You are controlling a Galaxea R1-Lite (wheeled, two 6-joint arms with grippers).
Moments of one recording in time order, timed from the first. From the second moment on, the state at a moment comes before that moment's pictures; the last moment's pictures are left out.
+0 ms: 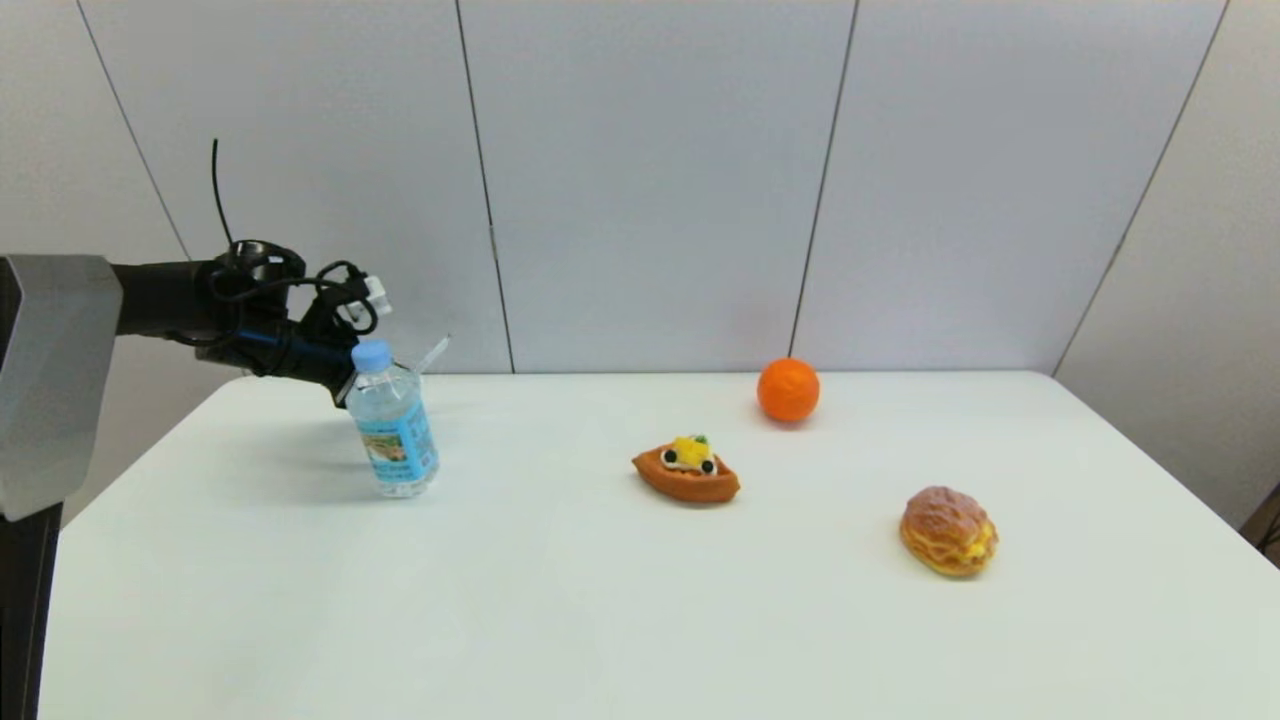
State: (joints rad) left arm 0.14 2.37 -1.98 0.52 -0.68 0.99; right arm 0.00 0.00 0.00 0.00 0.05 -0.07
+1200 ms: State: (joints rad) left arm 0.13 2.38 -1.98 0.64 -0.68 1.09; right arm 0.00 0.00 0.00 0.00 0.05 -0.07
